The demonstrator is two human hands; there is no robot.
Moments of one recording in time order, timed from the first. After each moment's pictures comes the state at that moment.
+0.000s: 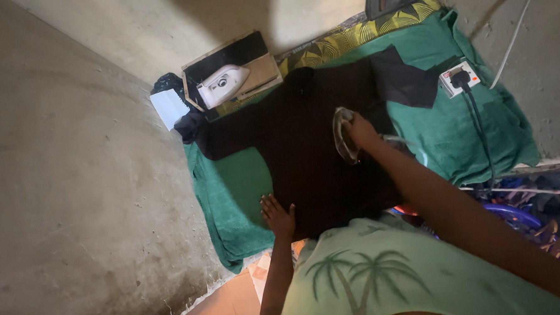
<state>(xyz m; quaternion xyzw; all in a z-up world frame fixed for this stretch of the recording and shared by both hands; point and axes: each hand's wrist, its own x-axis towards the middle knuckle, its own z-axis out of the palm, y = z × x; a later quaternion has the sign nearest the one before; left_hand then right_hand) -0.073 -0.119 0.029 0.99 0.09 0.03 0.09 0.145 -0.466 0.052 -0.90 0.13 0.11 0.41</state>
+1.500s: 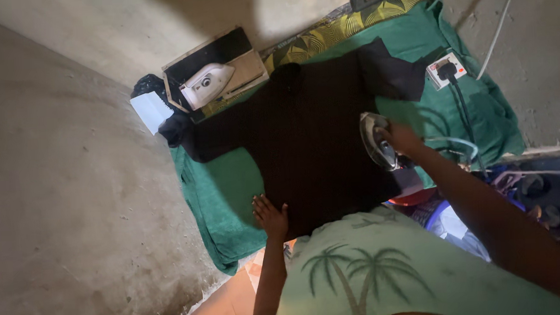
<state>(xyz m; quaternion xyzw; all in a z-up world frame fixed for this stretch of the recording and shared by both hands) -0.073 -0.118 0.026 1.00 0.06 0.04 0.06 0.072 -0.603 0.039 -0.89 0.12 0.17 0.41</state>
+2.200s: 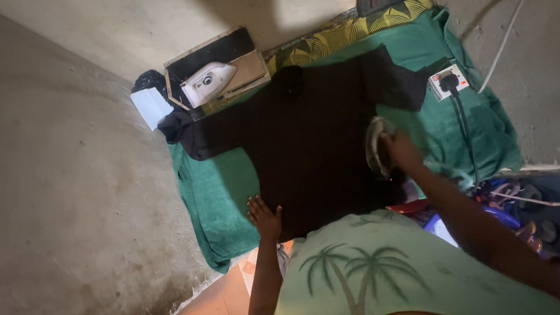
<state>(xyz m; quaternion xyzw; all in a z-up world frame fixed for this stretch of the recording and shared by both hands) -0.072 -0.120 0.033 0.99 0.07 0.03 0.09 0.059 -0.600 0.026 -0.93 0.17 0.09 0.32</state>
